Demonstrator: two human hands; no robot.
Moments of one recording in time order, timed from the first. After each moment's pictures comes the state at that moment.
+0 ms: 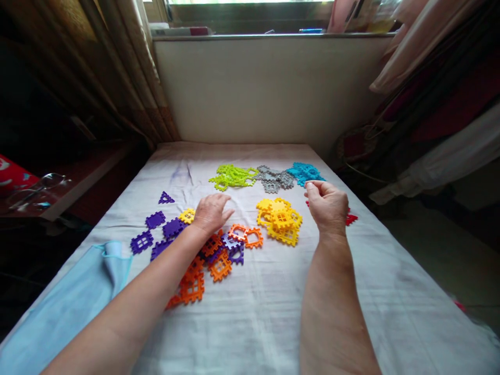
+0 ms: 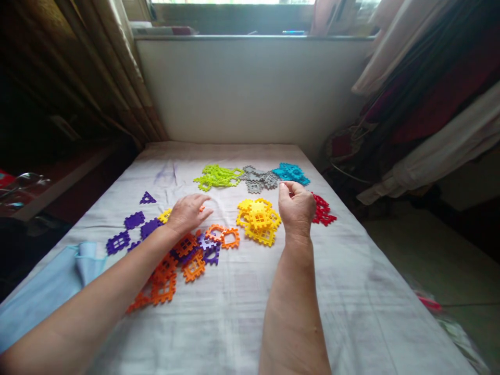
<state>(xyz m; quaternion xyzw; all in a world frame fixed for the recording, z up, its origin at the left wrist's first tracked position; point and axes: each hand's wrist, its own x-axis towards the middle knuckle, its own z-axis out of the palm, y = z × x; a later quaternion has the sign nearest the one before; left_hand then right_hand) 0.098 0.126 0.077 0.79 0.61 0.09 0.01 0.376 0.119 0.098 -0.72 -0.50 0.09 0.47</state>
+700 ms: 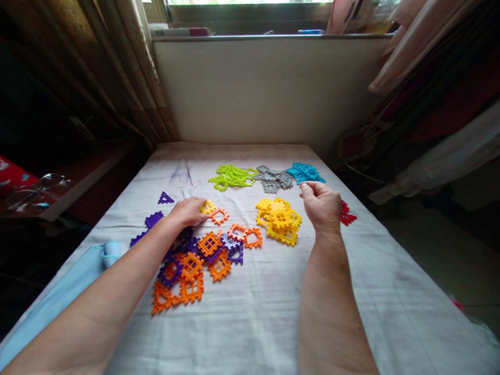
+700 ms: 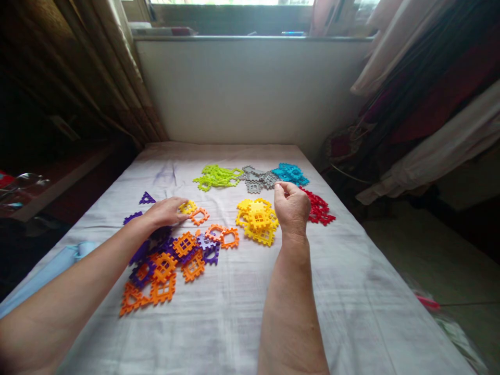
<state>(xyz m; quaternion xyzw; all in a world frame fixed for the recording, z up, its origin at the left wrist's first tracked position) 0.028 0.152 0.077 0.76 0.65 -0.05 0.06 0.370 0.120 0.098 -0.72 -0.51 0.10 0.46</state>
